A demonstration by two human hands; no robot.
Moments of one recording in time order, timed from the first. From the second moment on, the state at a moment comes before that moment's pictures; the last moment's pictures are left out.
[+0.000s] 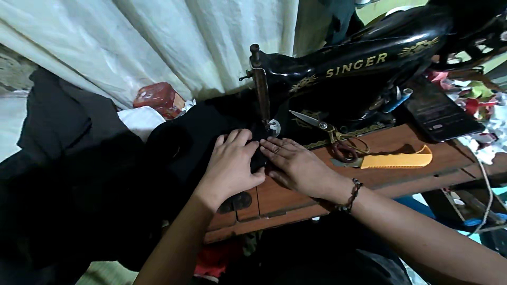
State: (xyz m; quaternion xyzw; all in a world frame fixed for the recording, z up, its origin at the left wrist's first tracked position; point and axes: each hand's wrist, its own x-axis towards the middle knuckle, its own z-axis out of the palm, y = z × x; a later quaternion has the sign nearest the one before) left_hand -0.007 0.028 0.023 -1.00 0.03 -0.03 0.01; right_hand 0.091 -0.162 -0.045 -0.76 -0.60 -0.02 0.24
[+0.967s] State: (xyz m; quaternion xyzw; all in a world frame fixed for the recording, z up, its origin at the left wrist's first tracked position) left_hand 0.011 0.042 -0.005 -0.99 0.04 -0.08 -0.11; right_hand 0.208 -0.110 0.027 -0.62 -0.15 0.28 0.72
